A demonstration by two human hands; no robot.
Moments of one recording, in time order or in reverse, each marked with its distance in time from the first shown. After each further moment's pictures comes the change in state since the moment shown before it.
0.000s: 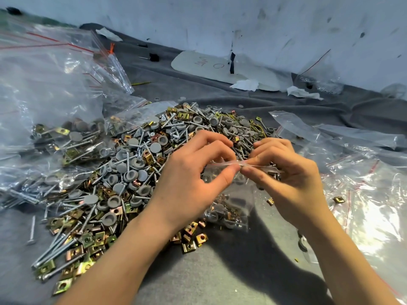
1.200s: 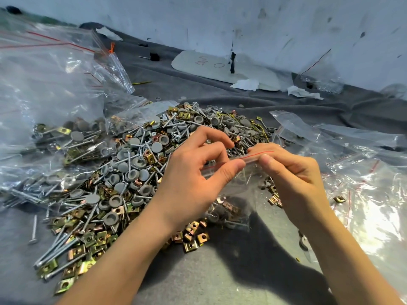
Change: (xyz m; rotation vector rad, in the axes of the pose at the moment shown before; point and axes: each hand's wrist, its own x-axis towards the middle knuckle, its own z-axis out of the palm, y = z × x) left_hand 0.001 0.006 -0.002 -0.157 0.003 -0.105; right_hand -0.001 -0.003 0.000 0.382 -0.022 0.256
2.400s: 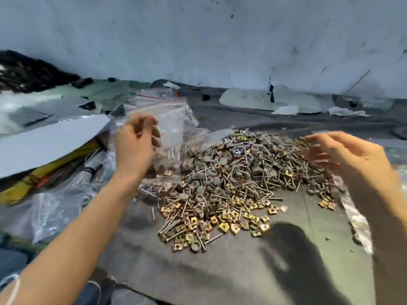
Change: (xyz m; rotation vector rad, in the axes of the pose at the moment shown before) left_hand -0.005 -0.011 -0.176 0.141 0.566 -0.268; right_hand -0.002 -0.070 0.016 -0.125 0.242 0.099
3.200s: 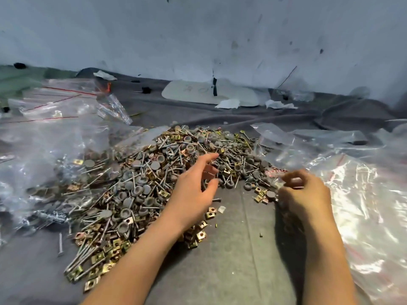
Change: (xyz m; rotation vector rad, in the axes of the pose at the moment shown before) left_hand -0.105 0.007 0.161 0.028 -0.717 0.151; right_hand -0.011 0.081 -0.058 -0.549 0.329 0.567
